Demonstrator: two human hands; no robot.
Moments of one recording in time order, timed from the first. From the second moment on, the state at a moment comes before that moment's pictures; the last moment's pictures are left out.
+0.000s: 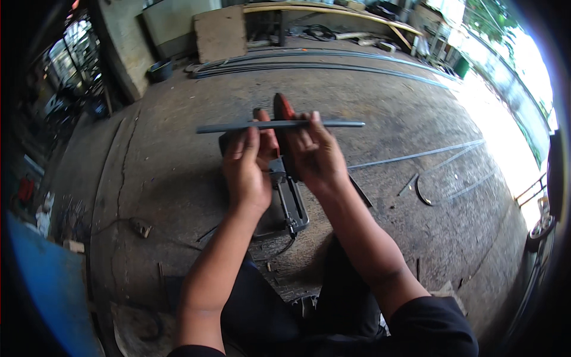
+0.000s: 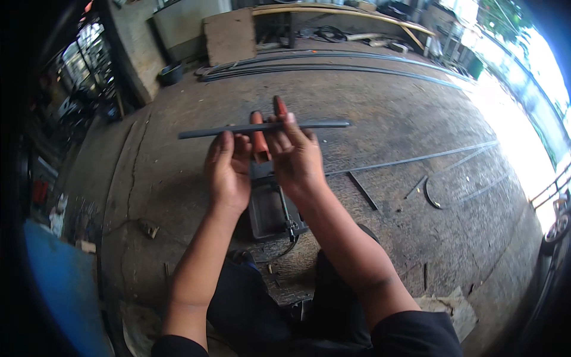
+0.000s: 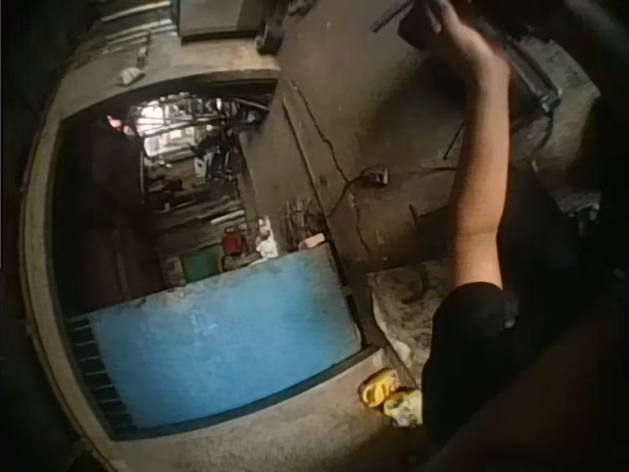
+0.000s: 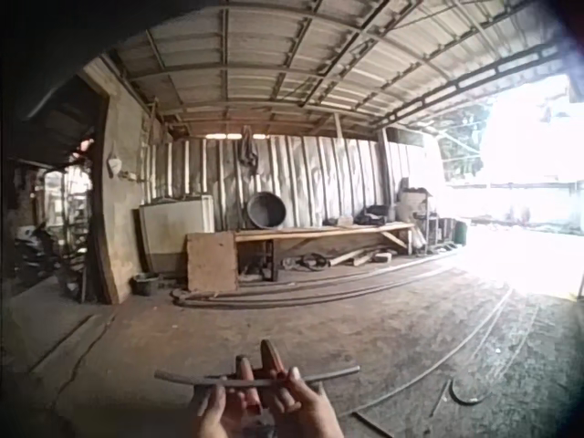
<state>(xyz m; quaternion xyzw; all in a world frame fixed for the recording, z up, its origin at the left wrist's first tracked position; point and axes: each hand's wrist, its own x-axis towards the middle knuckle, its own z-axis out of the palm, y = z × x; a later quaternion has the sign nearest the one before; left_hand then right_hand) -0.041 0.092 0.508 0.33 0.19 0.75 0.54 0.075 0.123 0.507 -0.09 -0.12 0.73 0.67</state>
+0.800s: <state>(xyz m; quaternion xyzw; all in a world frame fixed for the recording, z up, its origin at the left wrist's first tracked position) -0.110 0.082 0.515 0.20 0.34 0.84 0.37 0.023 0.074 0.517 -0.15 -0.28 0.84 0.43</state>
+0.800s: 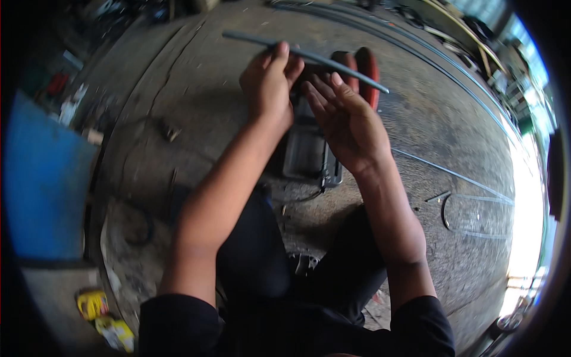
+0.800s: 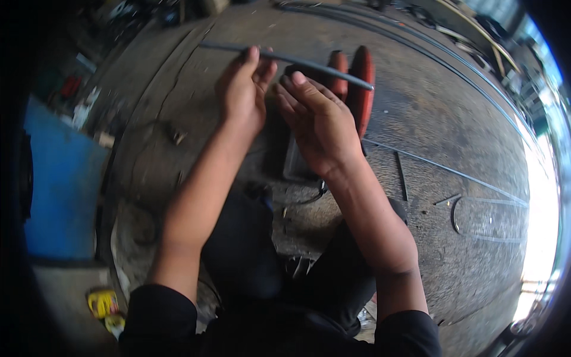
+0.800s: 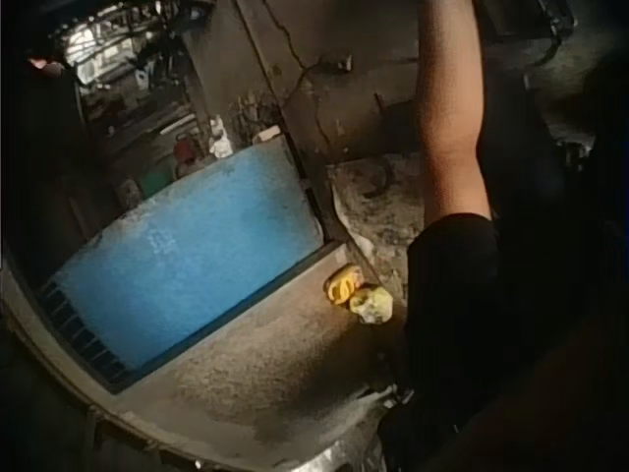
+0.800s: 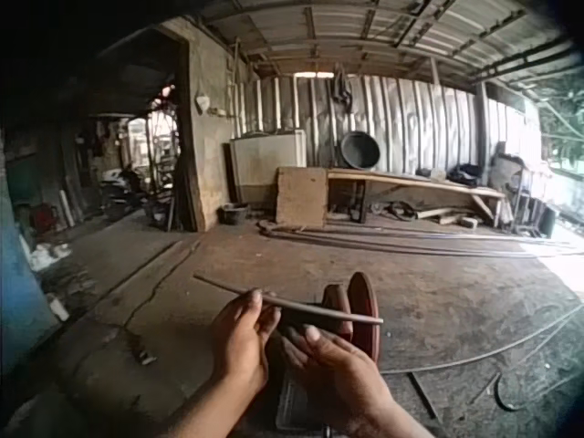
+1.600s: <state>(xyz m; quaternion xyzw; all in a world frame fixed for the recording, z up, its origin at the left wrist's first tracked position) -0.406 -0.170 0.165 -0.03 0.68 0.70 0.21 -0.327 -0.050 0.171 -0.20 -0.90 0.40 -0.01</state>
